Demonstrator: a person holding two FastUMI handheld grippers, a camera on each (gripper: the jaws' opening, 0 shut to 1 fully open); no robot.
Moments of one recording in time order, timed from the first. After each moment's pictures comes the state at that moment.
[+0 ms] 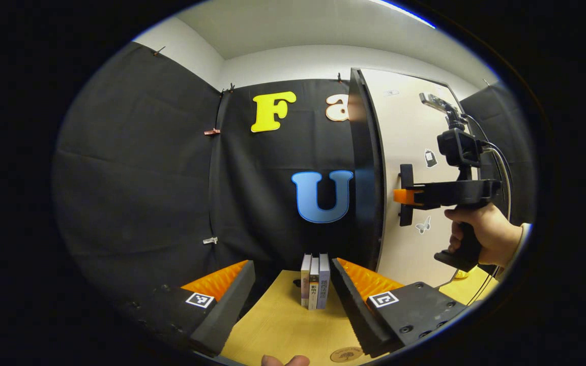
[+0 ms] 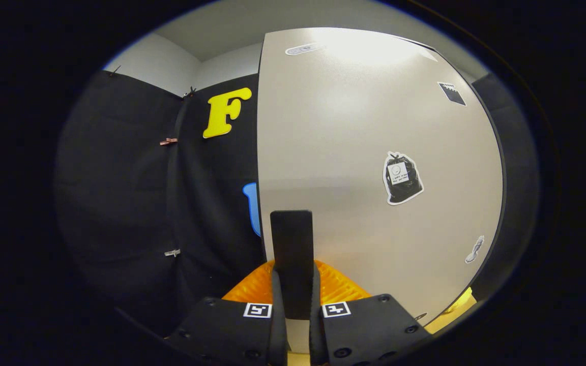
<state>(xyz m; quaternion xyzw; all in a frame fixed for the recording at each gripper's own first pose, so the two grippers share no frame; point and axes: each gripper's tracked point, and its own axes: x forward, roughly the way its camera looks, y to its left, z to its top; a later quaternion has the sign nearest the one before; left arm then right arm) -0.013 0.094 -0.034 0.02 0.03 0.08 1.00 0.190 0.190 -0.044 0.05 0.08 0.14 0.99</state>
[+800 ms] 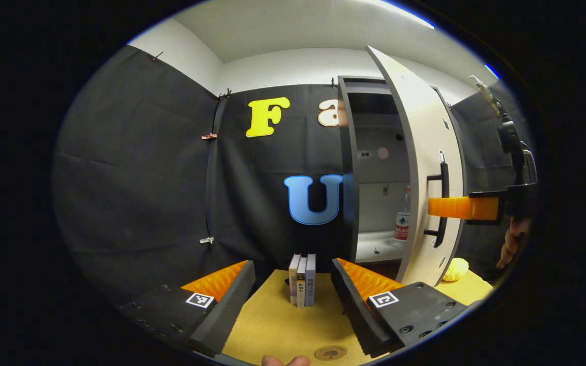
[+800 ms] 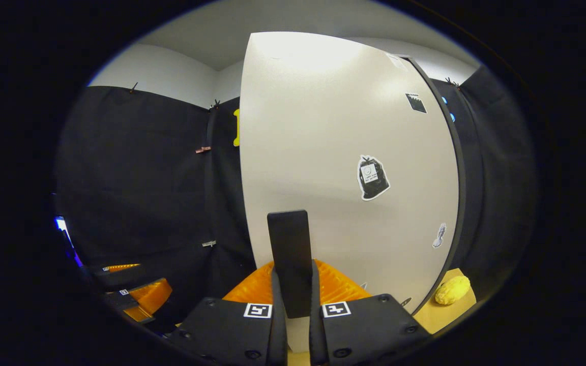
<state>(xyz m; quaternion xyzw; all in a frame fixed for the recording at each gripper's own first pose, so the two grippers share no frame) -0.048 0.038 -0.020 0.02 0.02 0.07 1.00 0.097 0.145 -0.021 0.07 0.08 0.22 0.97</state>
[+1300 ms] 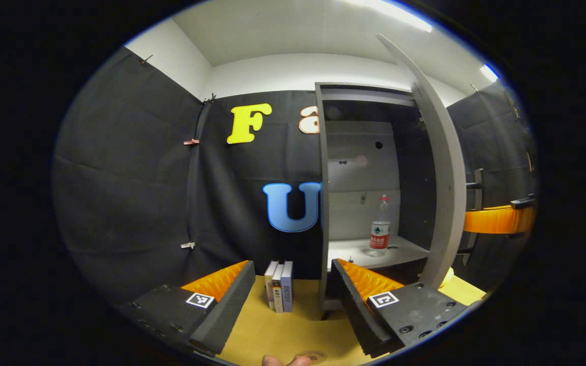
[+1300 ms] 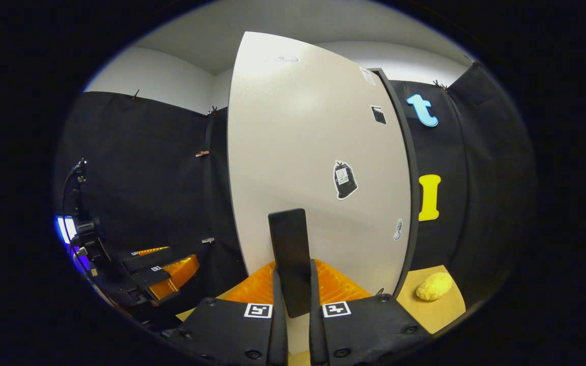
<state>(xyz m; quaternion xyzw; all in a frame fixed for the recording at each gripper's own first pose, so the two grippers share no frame) -0.034 -0.023 -0.007 0.02 0.01 0.02 1.00 0.062 0.089 -0.013 0.07 0.07 0.21 0.97</state>
